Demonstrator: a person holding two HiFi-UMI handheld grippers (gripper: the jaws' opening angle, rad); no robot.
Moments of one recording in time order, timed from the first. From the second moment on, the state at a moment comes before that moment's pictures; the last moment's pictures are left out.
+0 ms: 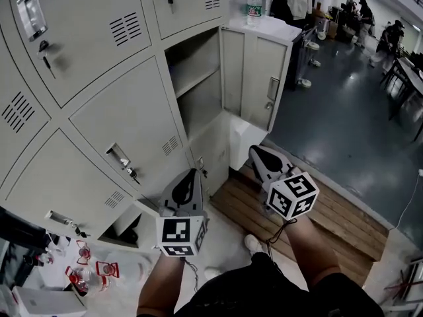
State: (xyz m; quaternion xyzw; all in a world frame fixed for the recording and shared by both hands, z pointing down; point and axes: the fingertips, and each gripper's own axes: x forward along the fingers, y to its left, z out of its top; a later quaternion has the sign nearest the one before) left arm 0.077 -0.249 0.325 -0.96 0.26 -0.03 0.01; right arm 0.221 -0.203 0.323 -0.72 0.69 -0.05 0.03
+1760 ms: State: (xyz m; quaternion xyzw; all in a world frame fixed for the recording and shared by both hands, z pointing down) left arm 0.304 -0.292 0.350 -0.95 0.30 -0.04 0.00; right arm 0.475 -0.279 0.337 -0.67 0.74 -0.06 0.03
